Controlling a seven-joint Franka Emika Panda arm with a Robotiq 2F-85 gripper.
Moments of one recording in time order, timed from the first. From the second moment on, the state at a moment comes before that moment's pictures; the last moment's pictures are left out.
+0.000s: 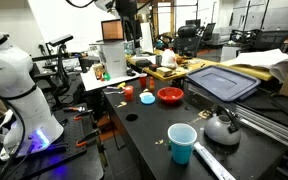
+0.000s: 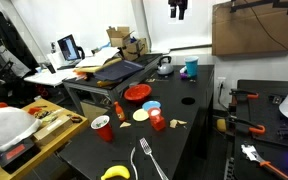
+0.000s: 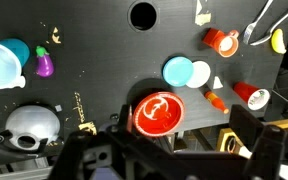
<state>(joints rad) -0.02 -0.41 -0.30 -2.29 0.13 1.99 -0.29</state>
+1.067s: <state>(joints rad) -0.08 -0.18 -0.30 -2.12 0.13 1.99 -0.52</state>
